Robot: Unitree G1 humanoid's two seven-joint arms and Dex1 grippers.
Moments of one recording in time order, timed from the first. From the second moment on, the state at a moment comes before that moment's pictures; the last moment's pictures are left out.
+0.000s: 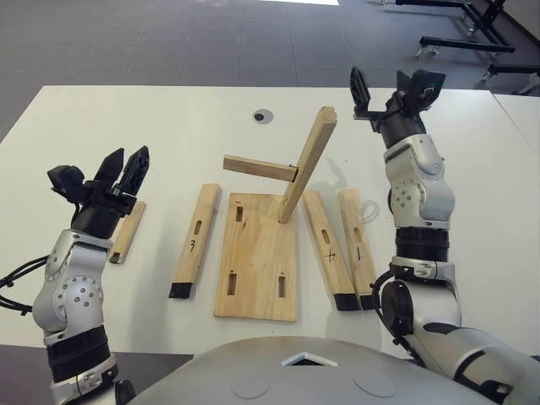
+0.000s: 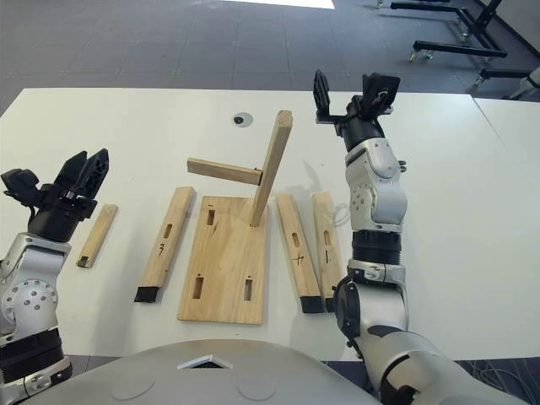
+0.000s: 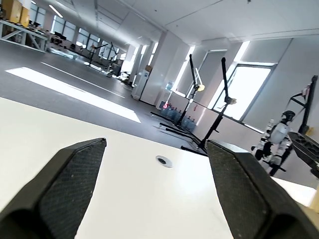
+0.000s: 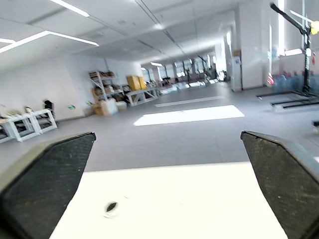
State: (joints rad) left arm 0.13 0.30 0.45 -0.31 -0.76 0.38 -0.43; right arm -0.49 -0.19 -0.23 0.18 0.36 0.22 0.18
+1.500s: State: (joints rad) left arm 0.38 0.42 0.39 -0.31 -0.52 0.66 -0.32; right arm -0.48 -0.15 -0.17 0.15 0.29 0.15 0.21
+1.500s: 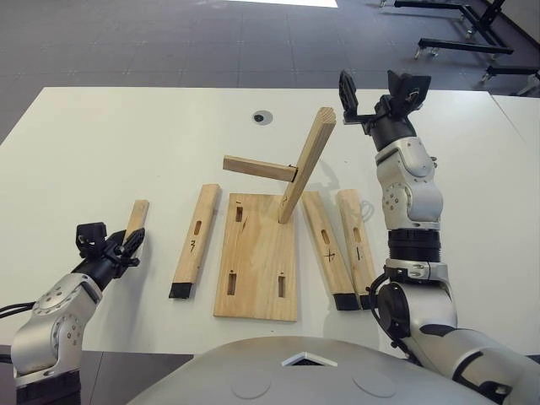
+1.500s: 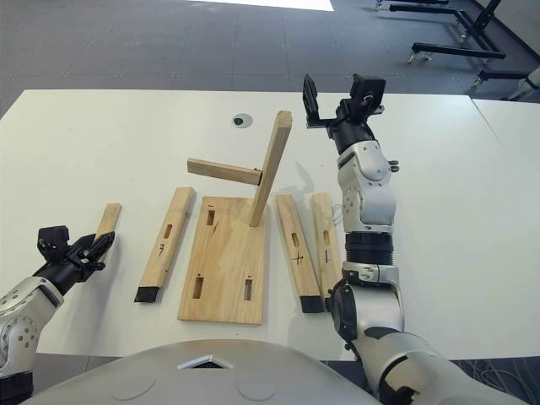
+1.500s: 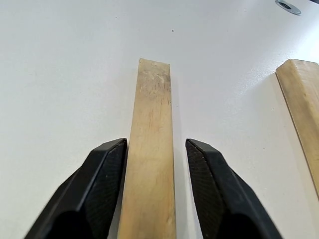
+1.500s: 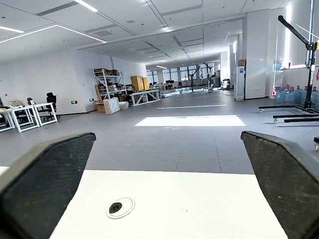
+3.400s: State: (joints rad) left arm 0.24 0.20 0.30 -0.55 -0.16 0.19 -0.07; right arm 0.17 -0.47 -0.02 -0.80 0.36 1.42 0.17
